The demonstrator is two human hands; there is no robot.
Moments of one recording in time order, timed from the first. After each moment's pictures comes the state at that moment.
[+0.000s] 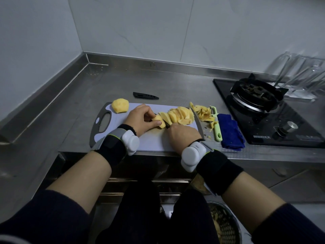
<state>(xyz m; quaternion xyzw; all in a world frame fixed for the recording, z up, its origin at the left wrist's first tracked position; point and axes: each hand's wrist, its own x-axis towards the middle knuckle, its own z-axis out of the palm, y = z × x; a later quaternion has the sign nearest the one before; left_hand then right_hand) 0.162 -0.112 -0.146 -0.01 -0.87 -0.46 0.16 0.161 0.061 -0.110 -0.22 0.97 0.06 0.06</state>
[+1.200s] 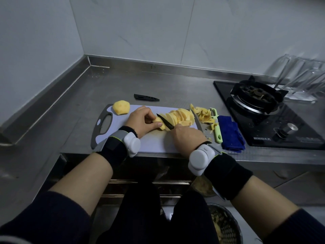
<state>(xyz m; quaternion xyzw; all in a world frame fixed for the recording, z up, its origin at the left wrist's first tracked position) 0.163 -0.112 -0.145 0.00 -0.87 -0.46 0.17 0.162 0.071 -0.105 -0.22 0.97 0.06 0.03</state>
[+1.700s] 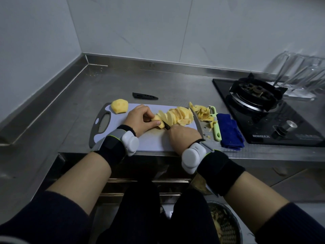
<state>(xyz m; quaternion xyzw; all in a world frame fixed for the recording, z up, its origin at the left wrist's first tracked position) 0.163 -0.111 -0.145 0.00 -0.87 -0.46 0.16 0.160 0.065 -0.114 -0.22 0.97 0.07 0.06</state>
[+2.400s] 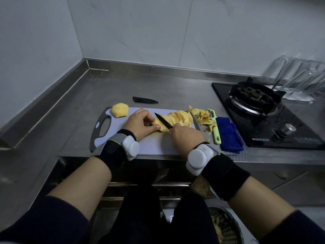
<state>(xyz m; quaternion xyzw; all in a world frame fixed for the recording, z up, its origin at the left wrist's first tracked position) 0.165 -0.111 -0.145 0.00 -0.88 -0.45 0.16 0.163 0.073 -0.101 -0.24 0.97 0.05 0.01</state>
